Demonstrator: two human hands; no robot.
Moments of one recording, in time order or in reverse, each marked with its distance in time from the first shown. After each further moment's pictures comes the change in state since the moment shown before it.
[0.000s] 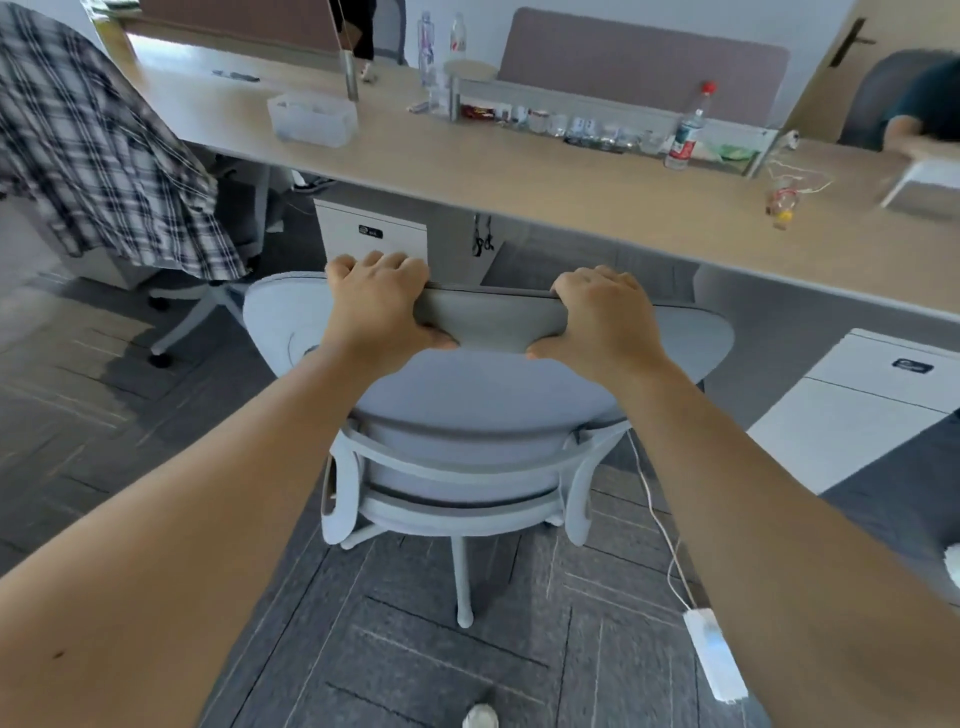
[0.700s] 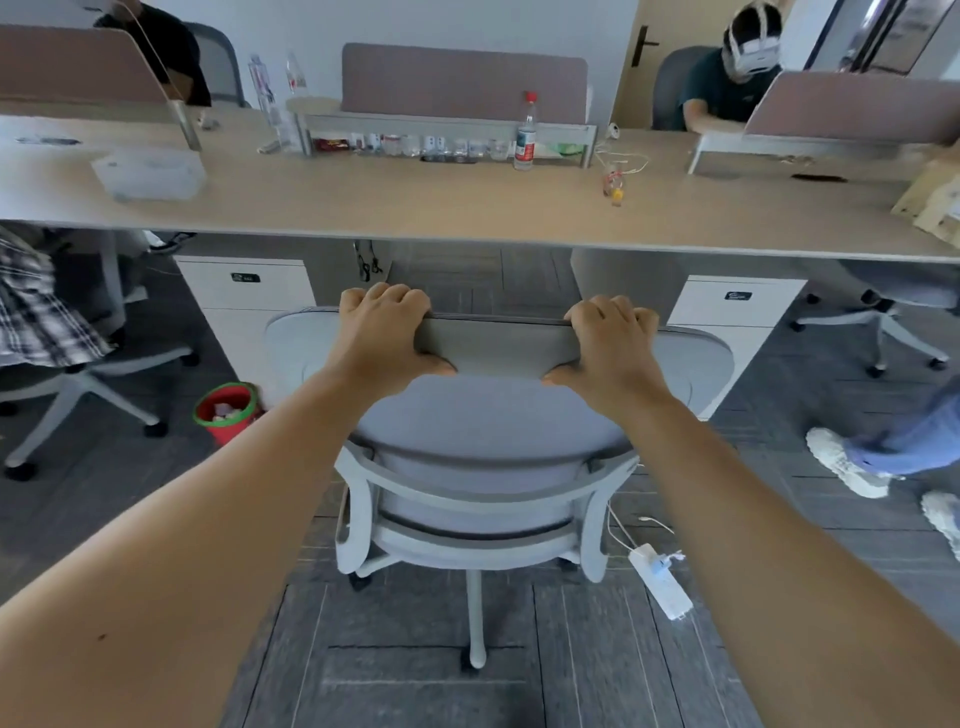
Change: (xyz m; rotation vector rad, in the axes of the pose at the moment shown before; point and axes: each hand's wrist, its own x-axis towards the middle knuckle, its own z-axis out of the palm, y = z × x) left_hand -0.020 0.091 0.010 -0.087 -0.081 0.362; right_hand -0.124 0.059 -0.039 -0.051 0.086 0.379
